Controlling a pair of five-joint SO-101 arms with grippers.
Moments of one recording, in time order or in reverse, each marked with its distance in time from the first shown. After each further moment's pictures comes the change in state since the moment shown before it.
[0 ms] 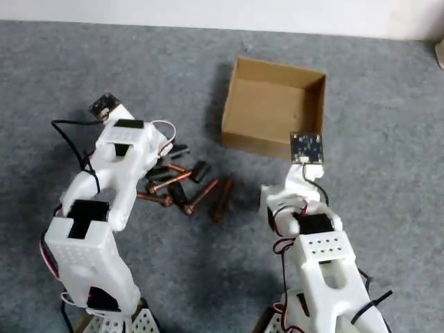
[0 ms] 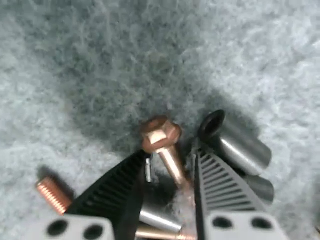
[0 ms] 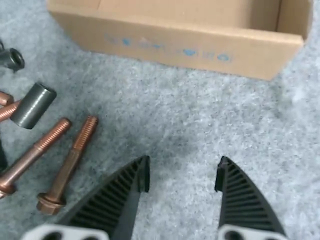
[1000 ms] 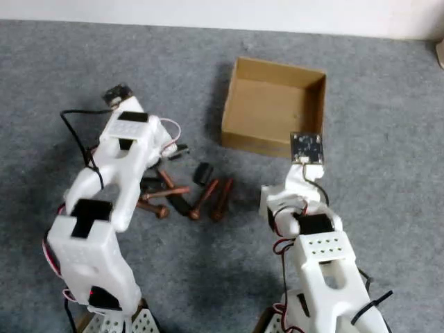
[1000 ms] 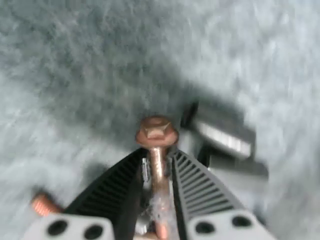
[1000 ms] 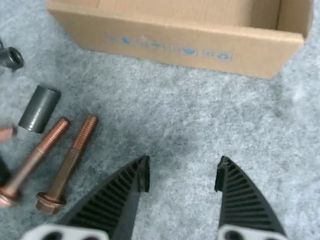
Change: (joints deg) left arm 2.5 -5.1 -3.3 9.8 -12.4; right arm 0.0 0.0 0.1 0.0 0.0
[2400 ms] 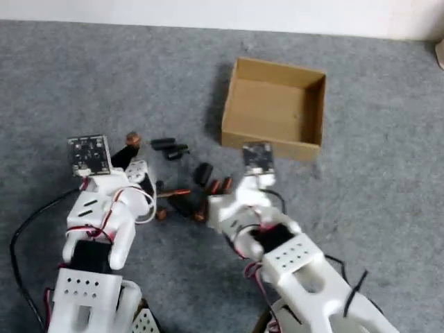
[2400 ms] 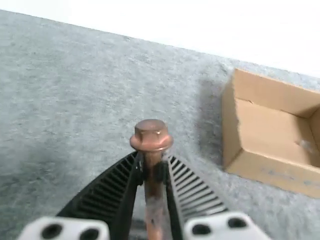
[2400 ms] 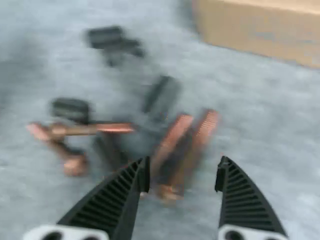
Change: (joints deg) left arm -1.1 -92.1 63.2 -27.8 -26.9; right arm -25.4 3.8 -0.5 -10.6 -16.4
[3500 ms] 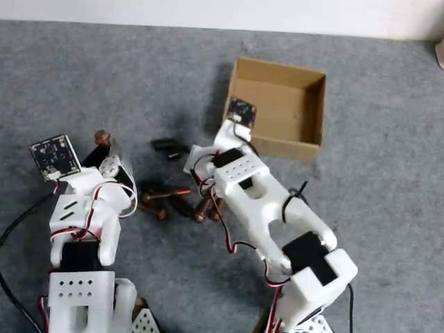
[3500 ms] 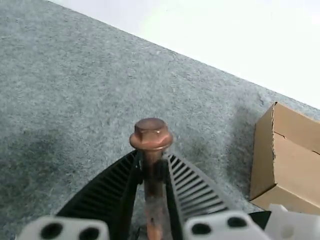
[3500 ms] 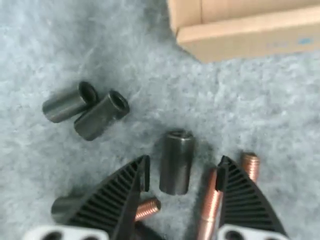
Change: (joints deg) left arm -8.4 -0.2 -0.7 0.0 4.6; right arm 3.2 49.6 -46.6 14.0 -22.9
